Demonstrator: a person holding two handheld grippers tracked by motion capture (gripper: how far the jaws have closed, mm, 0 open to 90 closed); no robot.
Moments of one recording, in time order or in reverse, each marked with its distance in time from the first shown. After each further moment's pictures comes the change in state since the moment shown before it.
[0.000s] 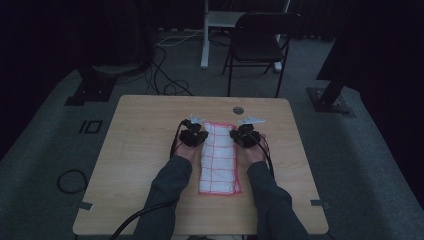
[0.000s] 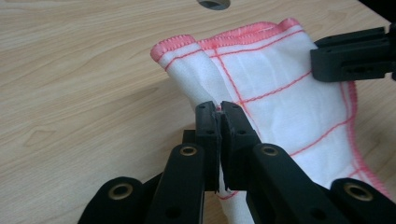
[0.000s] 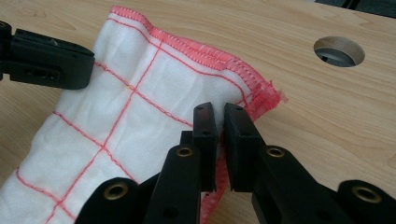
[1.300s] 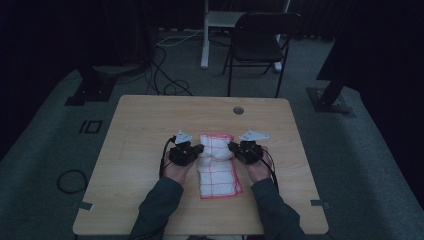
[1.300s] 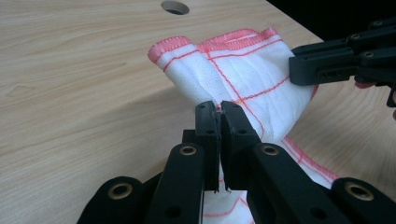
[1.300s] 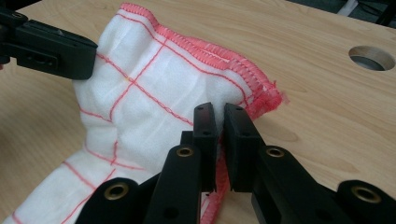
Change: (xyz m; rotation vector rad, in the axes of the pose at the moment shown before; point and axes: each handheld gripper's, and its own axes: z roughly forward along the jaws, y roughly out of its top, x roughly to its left) left arm -0.016 -0.052 -0.059 -0.113 -0.110 -0.016; right arm 0.035 -0.029 -0.047 -0.059 0.086 -0.099
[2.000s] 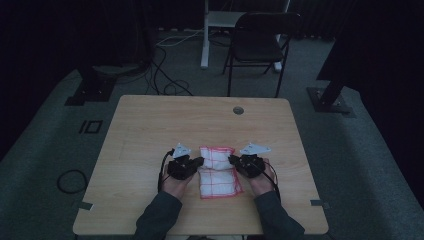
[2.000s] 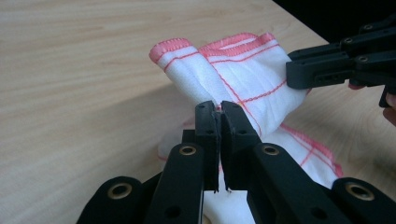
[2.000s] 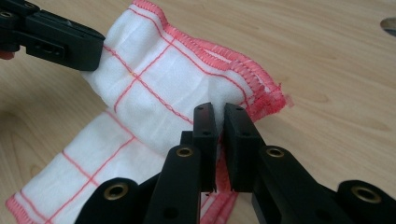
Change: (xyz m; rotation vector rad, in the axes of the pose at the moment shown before) left arm -0.018 -0.034 -0.014 0.017 -0.041 -0.033; right arm 0.020 -0.030 -0.018 0.034 0.043 -0.015
